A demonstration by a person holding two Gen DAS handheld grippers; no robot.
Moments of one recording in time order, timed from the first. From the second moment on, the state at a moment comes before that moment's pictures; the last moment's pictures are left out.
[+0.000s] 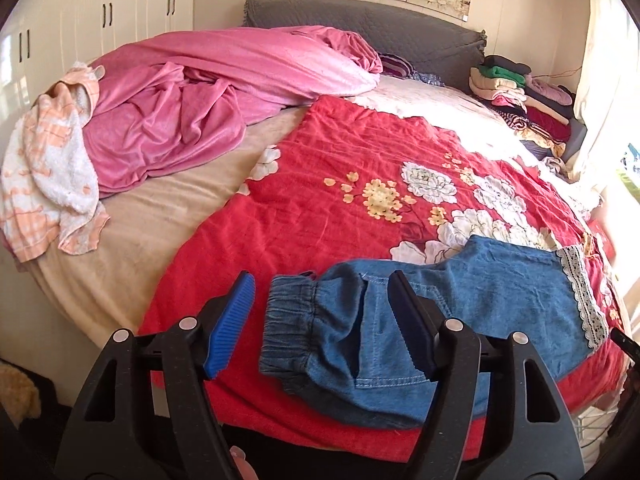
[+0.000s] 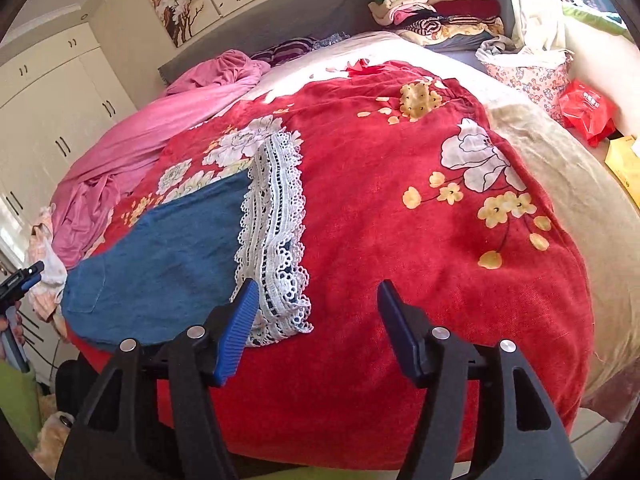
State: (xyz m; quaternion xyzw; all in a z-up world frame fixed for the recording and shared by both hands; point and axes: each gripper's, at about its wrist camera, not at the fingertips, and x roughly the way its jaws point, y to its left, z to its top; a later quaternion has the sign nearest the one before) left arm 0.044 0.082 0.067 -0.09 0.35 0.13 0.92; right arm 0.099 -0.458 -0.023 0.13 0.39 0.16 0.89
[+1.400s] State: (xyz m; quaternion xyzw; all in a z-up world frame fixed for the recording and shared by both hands) left arm 0.276 -0.222 -0.005 0.09 0.41 -0.20 0.89; right arm 0.126 -0.419 -0.038 0.15 0.41 0.19 0.88
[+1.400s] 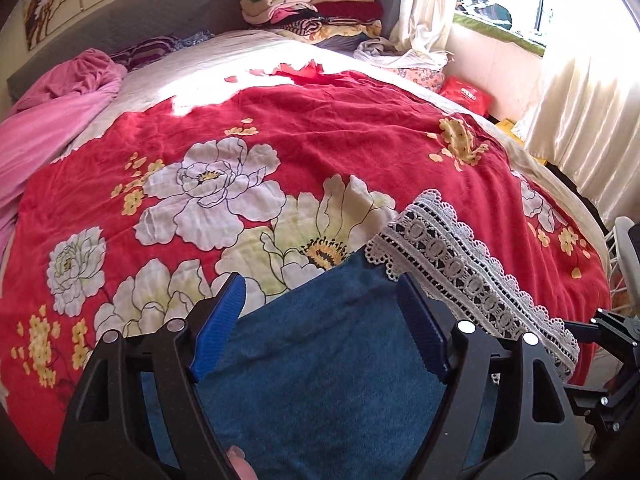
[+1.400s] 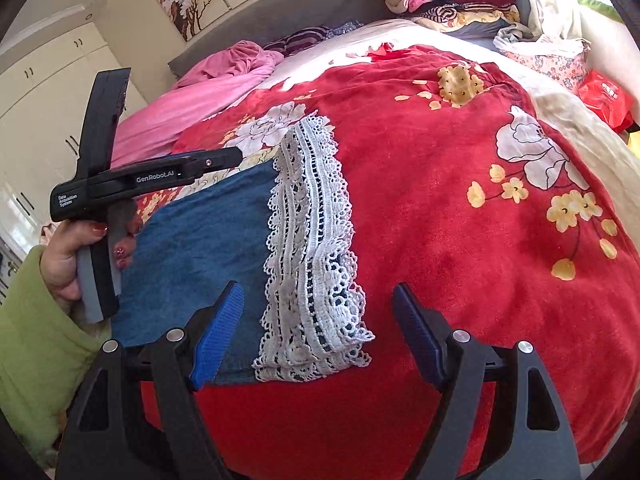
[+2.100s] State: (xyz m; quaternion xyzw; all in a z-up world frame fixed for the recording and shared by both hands) left arm 0.311 -0.236 -0.046 0.08 0.45 -0.31 0.84; right arm 0.148 -0.389 -0.058 0.18 0.43 0.26 0.84
